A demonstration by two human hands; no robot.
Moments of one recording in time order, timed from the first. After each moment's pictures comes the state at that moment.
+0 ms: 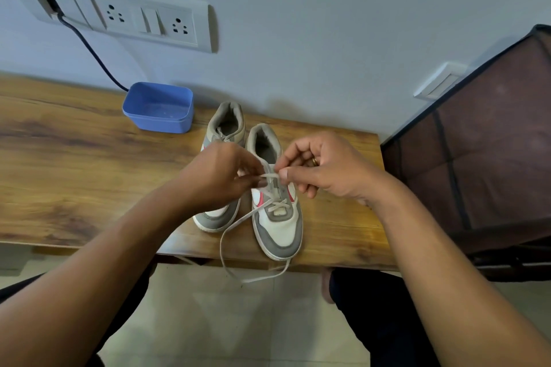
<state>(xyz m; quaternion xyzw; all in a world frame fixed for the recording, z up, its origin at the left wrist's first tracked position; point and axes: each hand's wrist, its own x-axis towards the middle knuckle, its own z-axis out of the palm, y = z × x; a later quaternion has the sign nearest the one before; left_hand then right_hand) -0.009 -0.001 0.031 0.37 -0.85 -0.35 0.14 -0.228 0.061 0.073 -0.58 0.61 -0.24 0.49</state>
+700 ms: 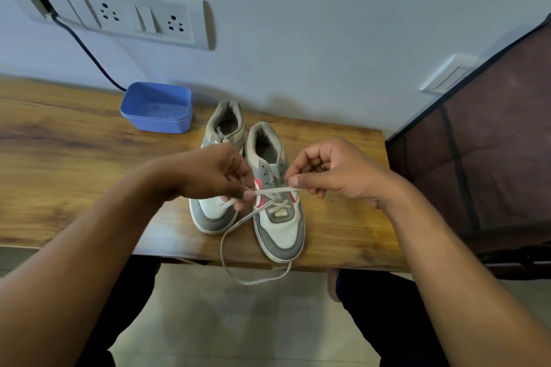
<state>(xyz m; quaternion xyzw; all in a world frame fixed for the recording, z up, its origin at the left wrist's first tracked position) 0.000 -0.023 0.047 0.31 -0.78 -0.54 -0.06 -0.250 0.059 0.054 -0.56 0.60 -0.23 0.52</state>
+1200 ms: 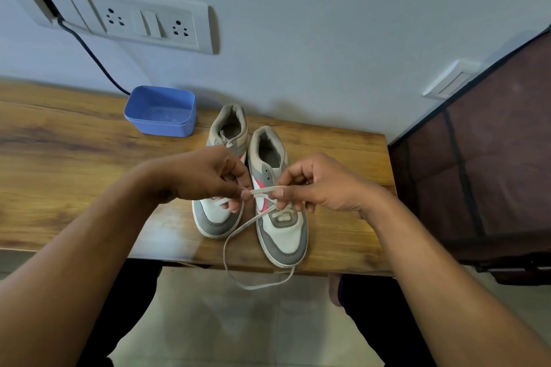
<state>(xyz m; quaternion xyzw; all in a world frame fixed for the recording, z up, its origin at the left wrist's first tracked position) 0.011 -0.030 0.045 0.33 -0.76 -0.56 -0.06 -0.231 0.056 0.041 -0.57 0.58 -0.18 0.56</state>
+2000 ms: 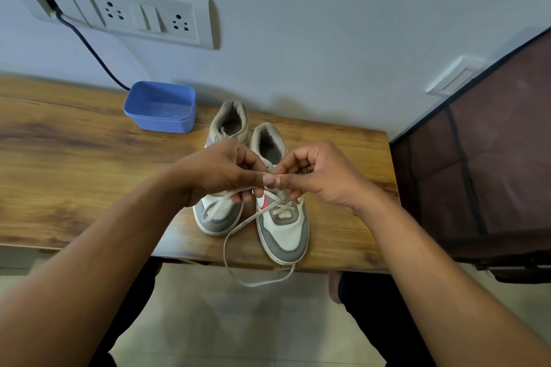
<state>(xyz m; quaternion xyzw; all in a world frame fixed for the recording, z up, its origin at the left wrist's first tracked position) -0.011 -0.018 0.038 0.38 -0.64 -0.66 0.05 -0.225 0.052 0.030 -0.54 0.59 -0.31 0.52</state>
